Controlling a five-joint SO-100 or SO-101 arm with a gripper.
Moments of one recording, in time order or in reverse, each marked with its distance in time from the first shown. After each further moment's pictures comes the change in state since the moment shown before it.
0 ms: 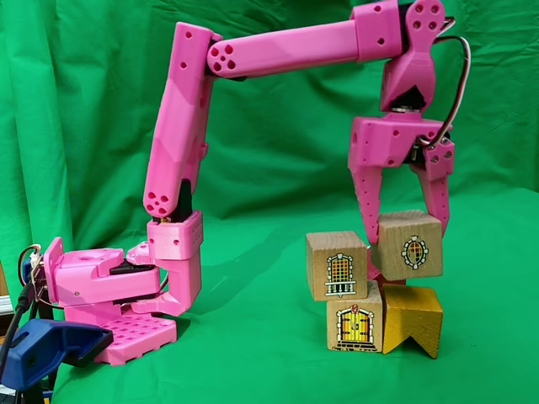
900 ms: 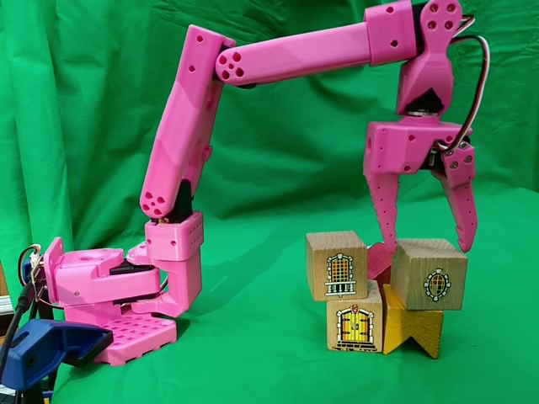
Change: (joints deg) arm 0.4 -0.4 -0.7 0.4 -0.4
